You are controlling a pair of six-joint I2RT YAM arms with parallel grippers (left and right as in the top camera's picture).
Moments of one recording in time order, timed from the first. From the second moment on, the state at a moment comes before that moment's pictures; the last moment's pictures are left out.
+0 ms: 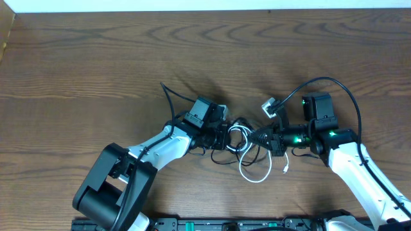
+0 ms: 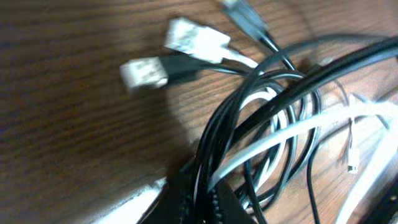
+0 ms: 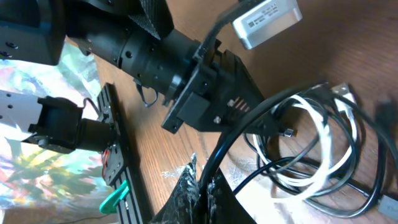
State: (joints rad) left arm -0.56 1.71 0.79 -0.20 0.46 -0.45; right arm 0.22 1.31 0.69 -0.41 -0.98 -0.09
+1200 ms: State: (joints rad) left arm -0.32 1.07 0.79 -0.48 0.49 -0.41; right arm -0.15 1.31 0.69 -0.77 0.26 0.49
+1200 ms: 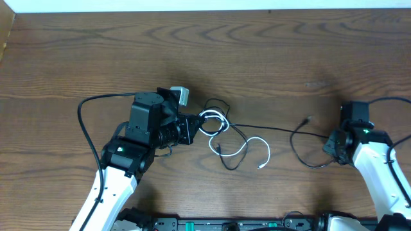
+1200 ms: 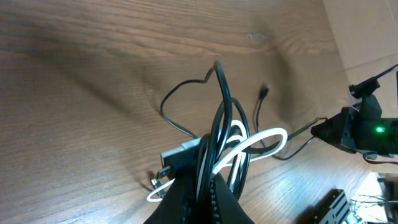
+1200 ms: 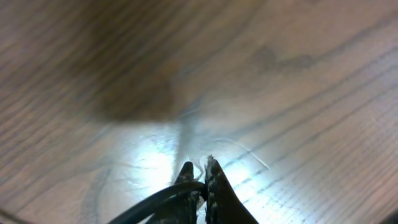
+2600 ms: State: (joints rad) left arm -0.50 1.18 0.79 -0.41 0.62 -0.37; right arm 0.03 1.31 0.69 -0.47 -1.08 -0.22
